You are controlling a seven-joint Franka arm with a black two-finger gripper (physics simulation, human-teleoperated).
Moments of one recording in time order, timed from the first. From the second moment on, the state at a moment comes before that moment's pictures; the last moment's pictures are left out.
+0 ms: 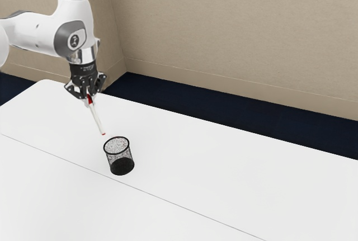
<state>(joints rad) -0.22 0.15 0.40 -1.81 0.08 1.90 -1.05</state>
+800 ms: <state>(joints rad) -0.18 0.35 0.53 -1.81 -0.12 1.68 -0.85</state>
